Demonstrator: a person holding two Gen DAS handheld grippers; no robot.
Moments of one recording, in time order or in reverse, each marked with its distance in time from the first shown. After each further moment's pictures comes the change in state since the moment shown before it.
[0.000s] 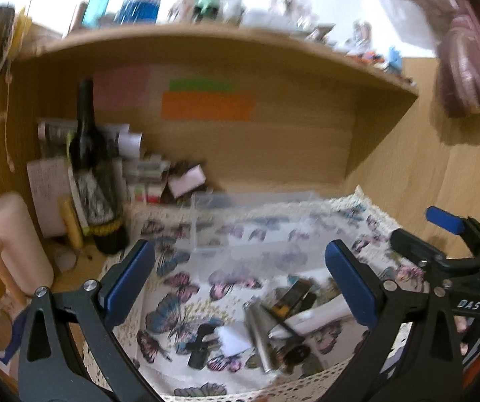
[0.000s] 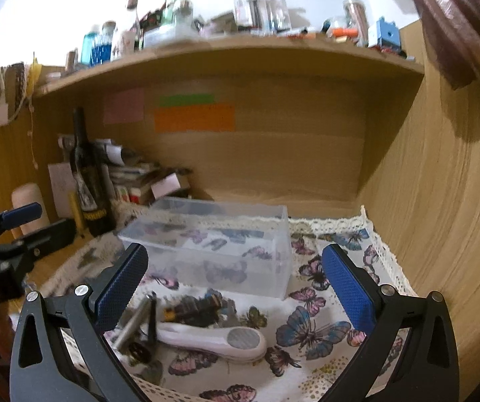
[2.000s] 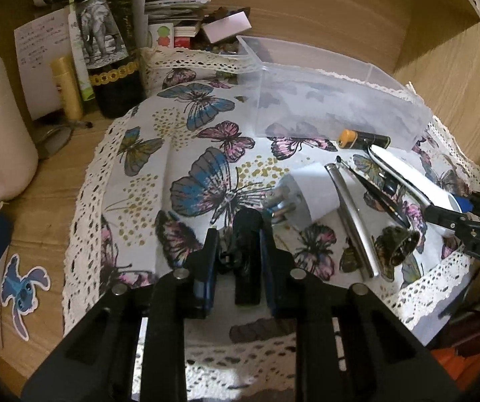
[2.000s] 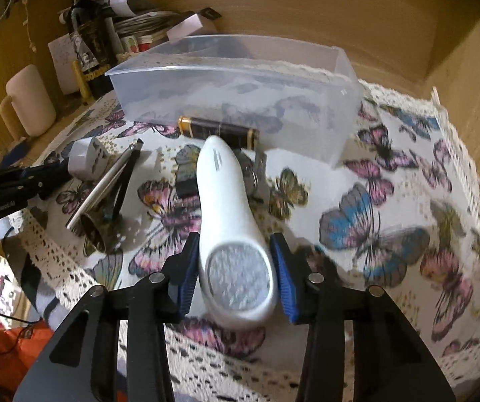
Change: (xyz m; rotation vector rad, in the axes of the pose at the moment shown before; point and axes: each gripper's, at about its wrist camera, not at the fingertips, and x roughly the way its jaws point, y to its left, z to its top) left arm 0.068 0.059 -0.093 -0.042 0.452 0.047; right arm 0.084 -0.017 -0.078 -0.054 0.546 0.199
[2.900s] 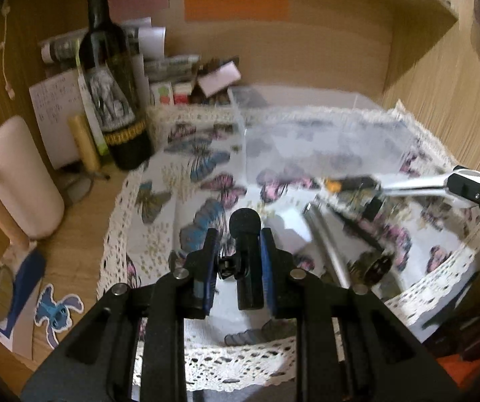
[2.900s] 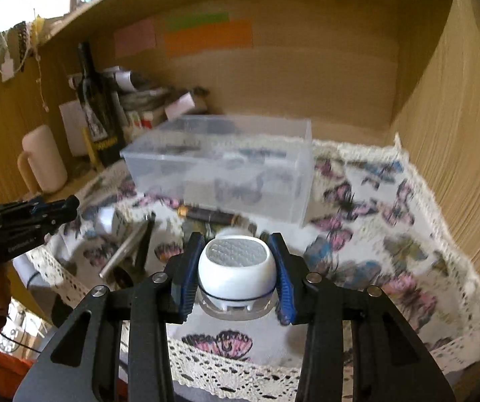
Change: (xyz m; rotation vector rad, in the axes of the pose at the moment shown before) left arm -0.044 -0.021 0.014 0.069 -0.173 0.053; right arm -0.067 -0.003 0.010 0.050 -0.282 -0.035
